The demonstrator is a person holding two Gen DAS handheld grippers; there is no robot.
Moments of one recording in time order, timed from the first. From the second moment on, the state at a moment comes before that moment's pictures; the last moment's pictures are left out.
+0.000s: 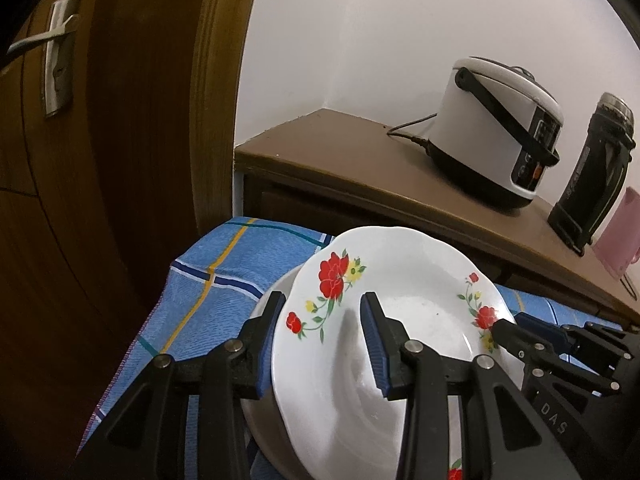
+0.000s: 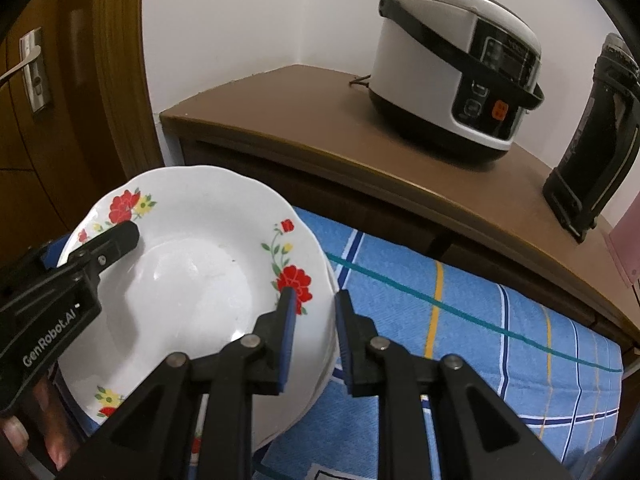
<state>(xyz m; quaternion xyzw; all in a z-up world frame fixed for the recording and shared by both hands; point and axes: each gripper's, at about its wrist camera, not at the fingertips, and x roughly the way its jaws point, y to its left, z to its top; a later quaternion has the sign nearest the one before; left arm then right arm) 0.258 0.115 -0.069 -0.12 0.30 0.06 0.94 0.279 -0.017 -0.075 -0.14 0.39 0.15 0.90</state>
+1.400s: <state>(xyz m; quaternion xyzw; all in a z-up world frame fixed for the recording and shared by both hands) 0.243 0.082 -0.057 -0.03 0.27 0.06 0.96 0.270 -0.014 -0.068 -0.14 0.36 0.15 0.91</state>
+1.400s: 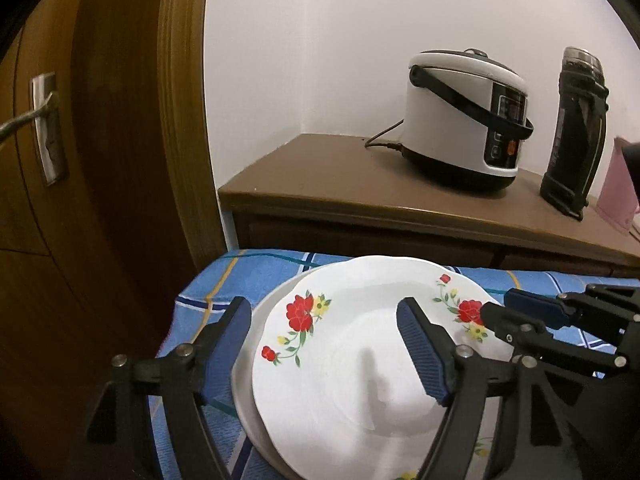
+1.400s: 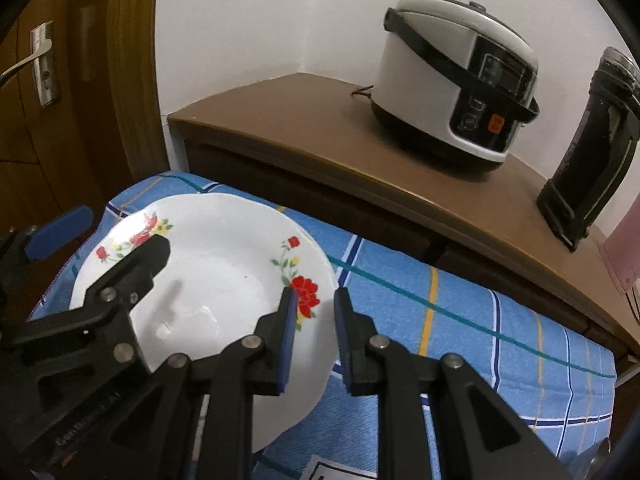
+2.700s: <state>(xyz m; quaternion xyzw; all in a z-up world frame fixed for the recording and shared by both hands) 0.207 0.061 -0.045 -0.05 0.30 0.06 0.95 0.093 -0.189 -0.012 -0.08 0.29 0.14 0.94</state>
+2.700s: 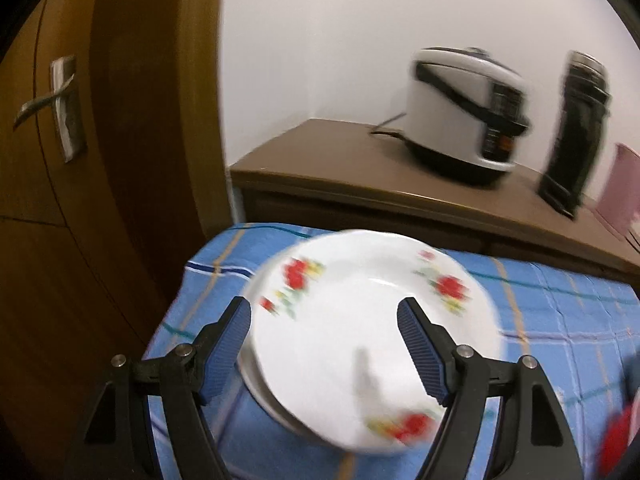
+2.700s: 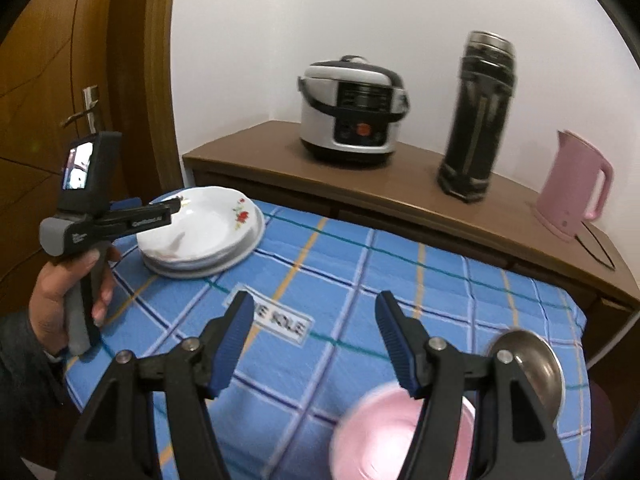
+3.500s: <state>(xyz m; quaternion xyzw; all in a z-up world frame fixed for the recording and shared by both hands) 0.091 -0.157 -0.046 -0.03 0.33 -0.20 0.92 0.038 -0.316 -0.050 -0.02 0.32 0.07 0.94</state>
